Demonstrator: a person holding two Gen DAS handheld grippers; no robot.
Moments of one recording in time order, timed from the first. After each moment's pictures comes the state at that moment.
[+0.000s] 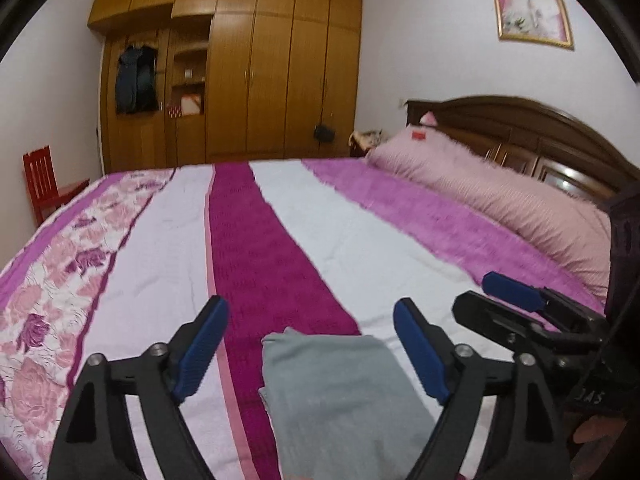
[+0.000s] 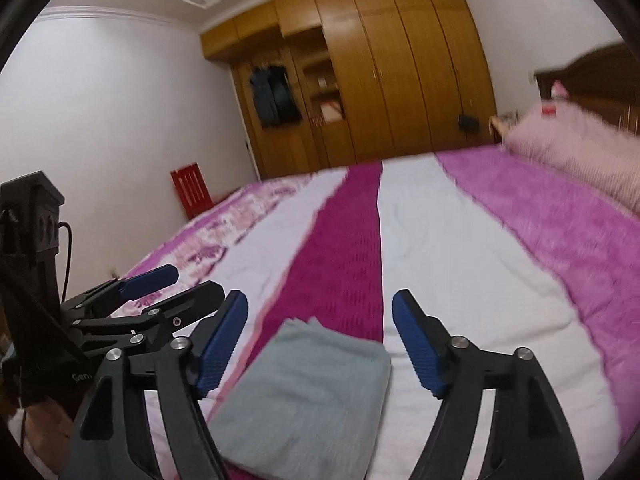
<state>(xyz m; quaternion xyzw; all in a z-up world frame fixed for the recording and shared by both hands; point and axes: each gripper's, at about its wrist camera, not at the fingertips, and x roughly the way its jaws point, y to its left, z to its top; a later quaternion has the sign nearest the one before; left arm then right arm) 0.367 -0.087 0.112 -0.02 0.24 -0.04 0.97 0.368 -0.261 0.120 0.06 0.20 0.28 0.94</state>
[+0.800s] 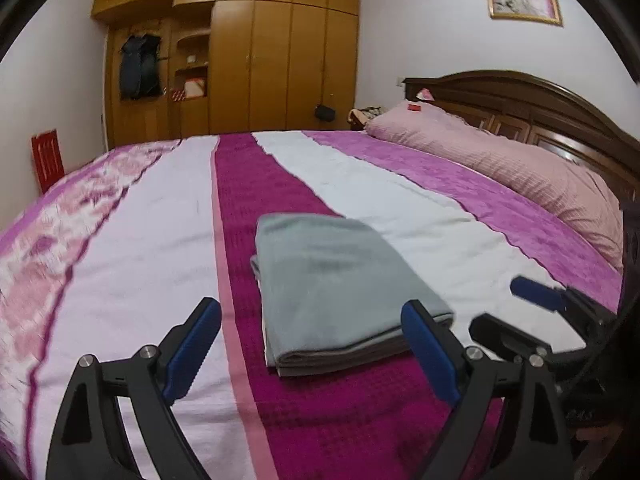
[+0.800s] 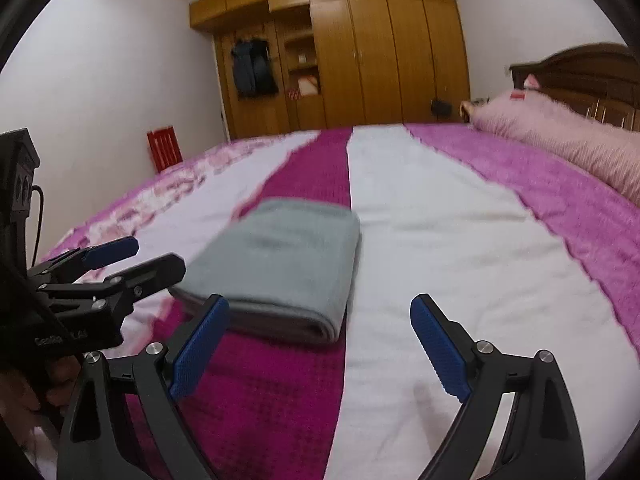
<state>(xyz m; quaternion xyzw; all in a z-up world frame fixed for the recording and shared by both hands) 0.277 -0.104 0.009 -0.02 0.27 -0.03 0.96 0.295 -0.268 0.004 0.01 0.27 0.22 0.94</state>
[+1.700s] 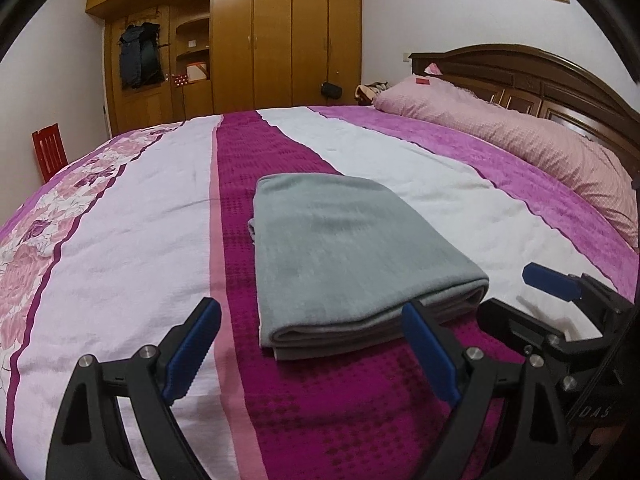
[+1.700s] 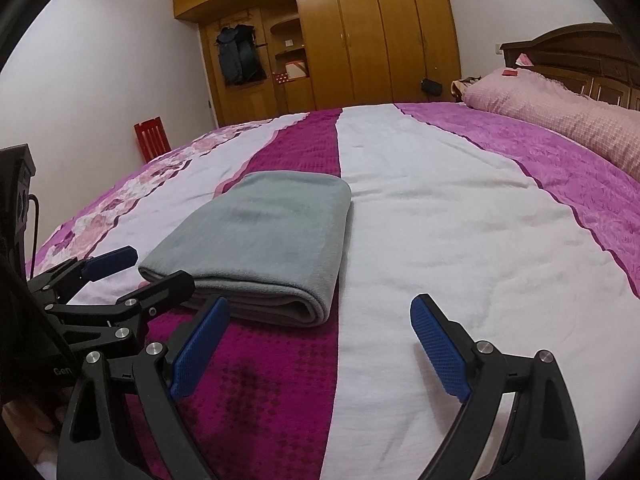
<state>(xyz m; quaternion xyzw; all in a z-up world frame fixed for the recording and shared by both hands) 0.294 -0.111 -0.022 0.00 0.30 -0.01 0.95 0.303 -0.267 -0.018 0.02 0.29 0.21 0.93</state>
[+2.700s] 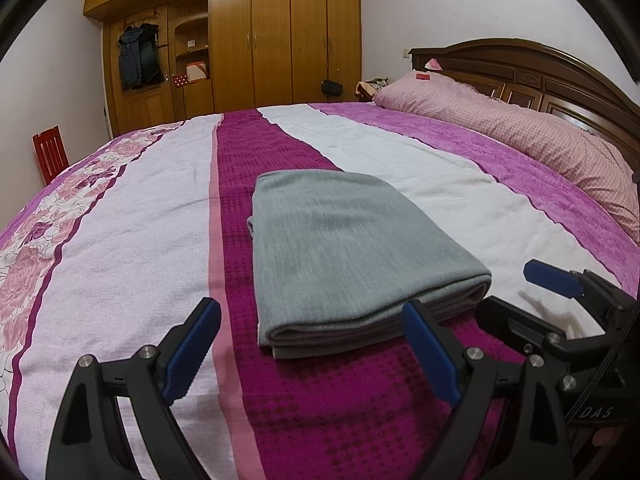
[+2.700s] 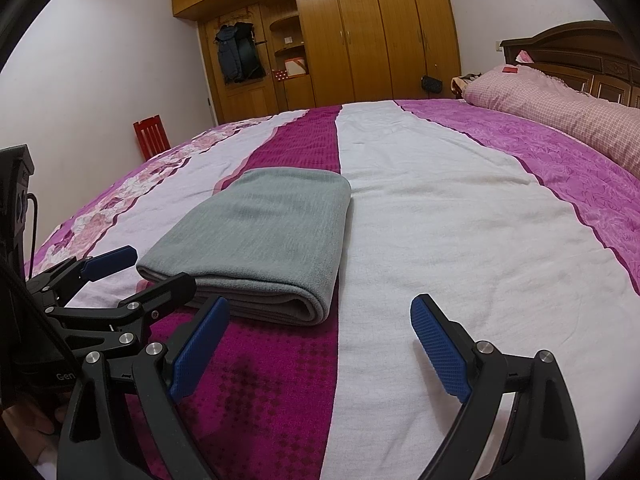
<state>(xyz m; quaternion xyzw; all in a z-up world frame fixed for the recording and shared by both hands) 0.296 -0.114 -0.022 0.01 0.31 -0.01 0.95 0.303 -0.266 -0.017 0.02 0.29 0.21 0.93</state>
